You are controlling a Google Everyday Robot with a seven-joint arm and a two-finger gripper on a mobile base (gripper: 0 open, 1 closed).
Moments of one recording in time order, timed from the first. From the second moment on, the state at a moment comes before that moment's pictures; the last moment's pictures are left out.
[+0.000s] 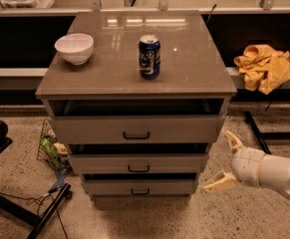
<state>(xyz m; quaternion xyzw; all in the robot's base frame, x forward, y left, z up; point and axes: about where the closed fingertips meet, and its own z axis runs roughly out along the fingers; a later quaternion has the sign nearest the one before) 0.476 -0.199 0.679 -0.48 0.71 0.14 0.49</state>
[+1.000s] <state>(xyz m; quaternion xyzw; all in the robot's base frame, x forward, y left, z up) 0.456 -0.239 0.409 -0.41 0.75 0.17 0.49</state>
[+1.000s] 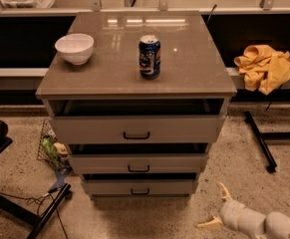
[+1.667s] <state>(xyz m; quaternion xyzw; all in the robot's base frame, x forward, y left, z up) 0.470 -0.225 0.334 -0.41 0.75 0.18 0.48</state>
